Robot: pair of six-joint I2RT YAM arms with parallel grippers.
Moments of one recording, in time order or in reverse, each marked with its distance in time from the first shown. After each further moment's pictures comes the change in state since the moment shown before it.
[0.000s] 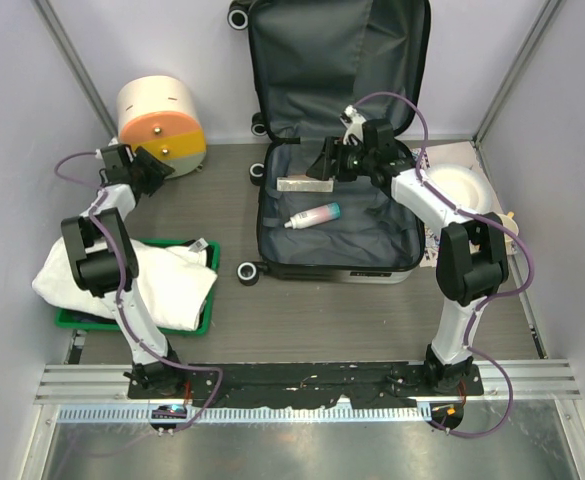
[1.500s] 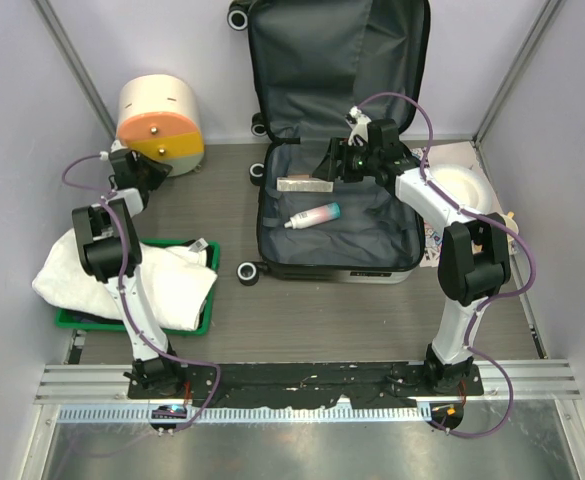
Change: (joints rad) left arm -0.010 0.209 0.067 0.289 -0.039 -0.052; right arm -0.031 -0.005 -0.002 -0.042 0.016 -0.034
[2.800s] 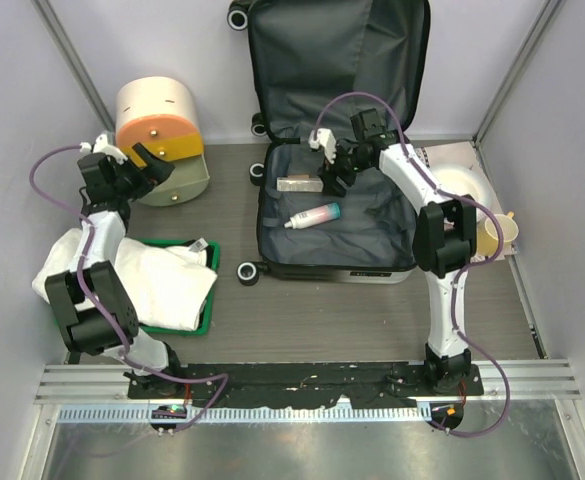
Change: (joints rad) left arm 0.039 -0.610 -0.356 -0.196 0.163 0.212; right arm 0.008 0.288 0.444 -0.554 -0.163 -1.097
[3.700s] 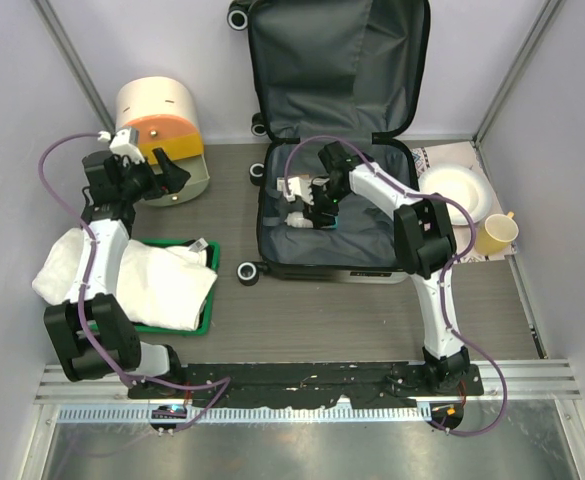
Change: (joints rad) left arm -0.066 -0.188 -0.007 -0.176 0.108 0.256; right arm 0.127 0.100 -0.082 -0.093 0.092 -0.415
